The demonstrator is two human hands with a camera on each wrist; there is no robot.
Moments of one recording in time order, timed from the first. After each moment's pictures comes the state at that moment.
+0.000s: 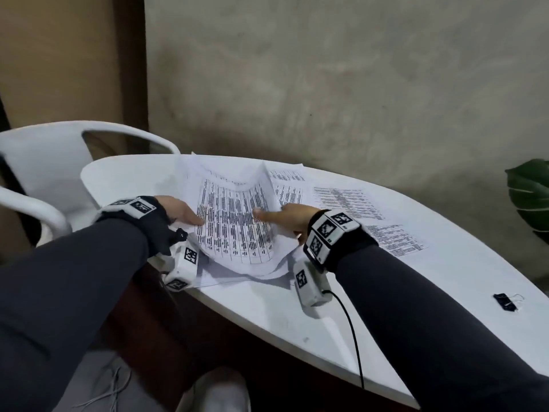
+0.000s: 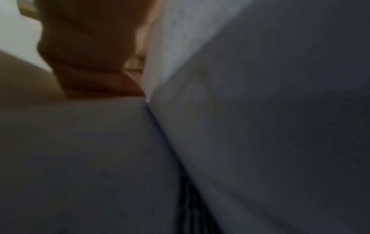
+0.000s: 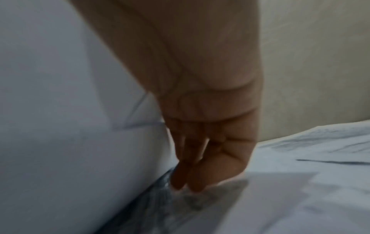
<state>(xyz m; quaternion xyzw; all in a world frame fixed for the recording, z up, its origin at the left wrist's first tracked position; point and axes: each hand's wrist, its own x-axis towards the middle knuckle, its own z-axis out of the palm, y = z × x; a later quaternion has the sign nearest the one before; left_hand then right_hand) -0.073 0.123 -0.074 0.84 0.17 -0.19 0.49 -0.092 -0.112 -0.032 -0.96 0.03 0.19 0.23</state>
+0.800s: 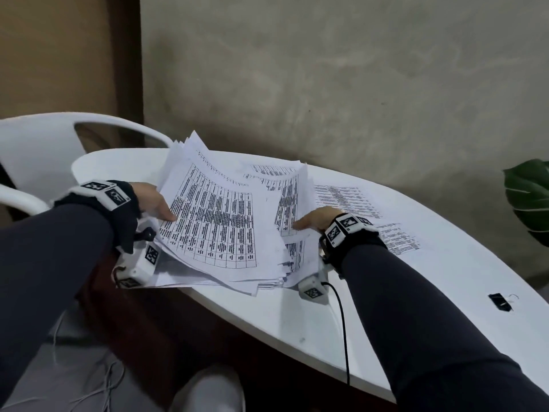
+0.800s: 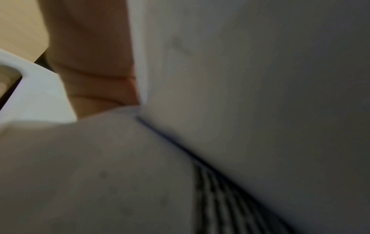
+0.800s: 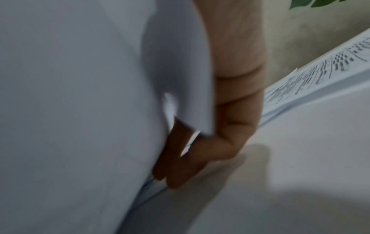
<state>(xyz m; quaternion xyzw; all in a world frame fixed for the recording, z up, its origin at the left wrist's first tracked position) -0.061 0.152 -0.080 0.91 0.17 -0.13 0.36 -0.077 -0.164 -0.048 -0.90 0.17 0.12 0.38</state>
